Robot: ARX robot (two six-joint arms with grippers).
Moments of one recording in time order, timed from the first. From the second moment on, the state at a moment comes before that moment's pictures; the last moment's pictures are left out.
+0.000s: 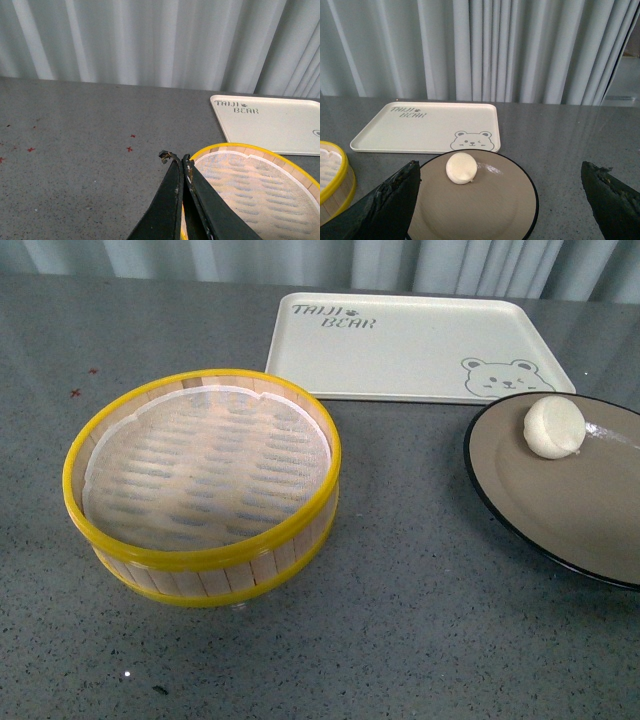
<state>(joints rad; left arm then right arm) 0.00 0.72 0.03 0.69 0.00 -0.01 0.00 0.00 0.01 0.00 0.00 -0.01</state>
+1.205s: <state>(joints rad) 0.00 0.15 0.03 0.15 0.00 -0.01 0.00 0.00 0.01 0.00 0.00 -0.01</state>
